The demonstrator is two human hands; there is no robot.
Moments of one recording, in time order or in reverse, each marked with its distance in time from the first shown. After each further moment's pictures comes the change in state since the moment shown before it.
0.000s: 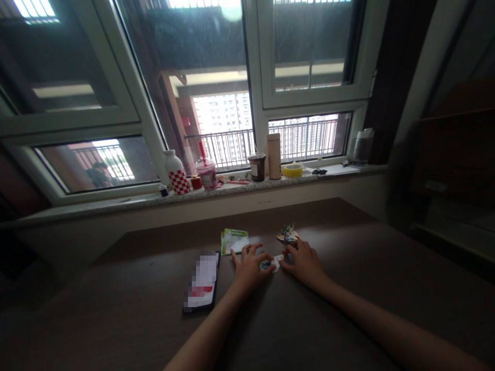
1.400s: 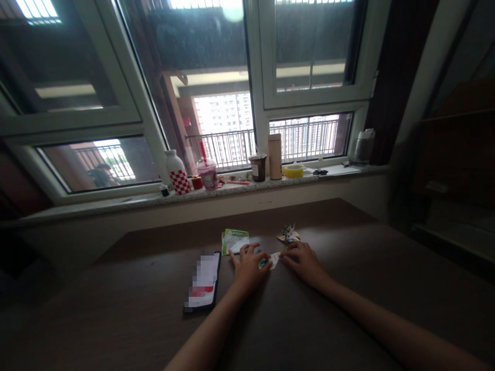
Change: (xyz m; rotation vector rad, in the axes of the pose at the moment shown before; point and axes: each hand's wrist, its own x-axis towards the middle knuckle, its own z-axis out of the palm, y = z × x) left_hand -0.001 0.000 -0.001 -0.004 0.033 -0.056; right_hand 0.004 0.018 0.010 0.253 -0.036 -0.079
